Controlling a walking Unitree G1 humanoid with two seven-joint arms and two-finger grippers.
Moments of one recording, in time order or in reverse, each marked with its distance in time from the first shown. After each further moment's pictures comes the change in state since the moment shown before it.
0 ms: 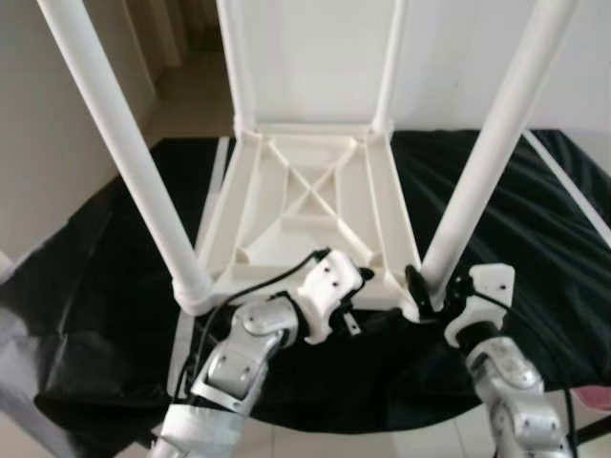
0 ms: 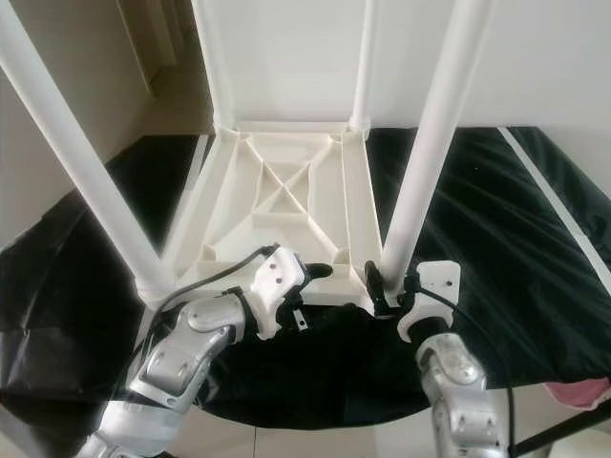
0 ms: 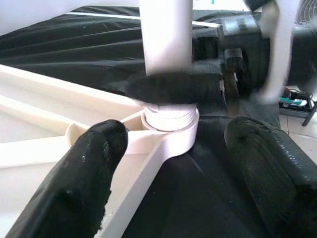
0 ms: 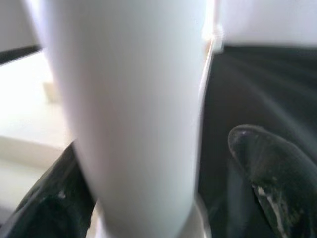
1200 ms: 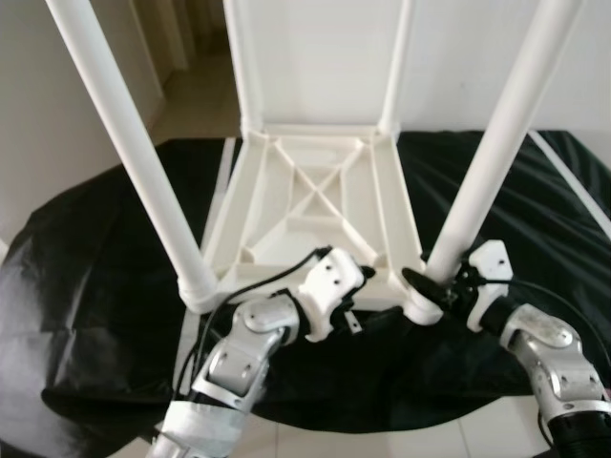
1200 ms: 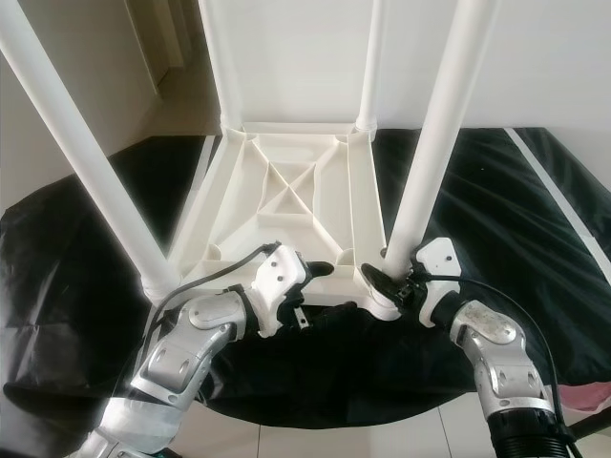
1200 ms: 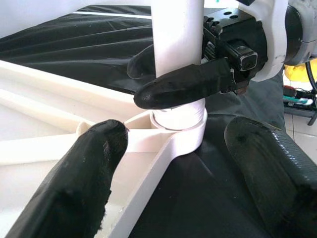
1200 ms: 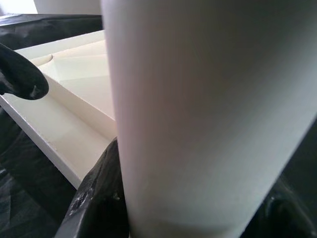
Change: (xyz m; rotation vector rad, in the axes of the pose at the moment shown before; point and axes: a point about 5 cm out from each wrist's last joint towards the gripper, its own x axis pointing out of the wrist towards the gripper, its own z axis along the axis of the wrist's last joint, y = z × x) left arm 0.001 0.001 0.001 0.005 0.000 -0.004; right arm 0.006 -0.013 -0.003 -0.077 0.085 0.340
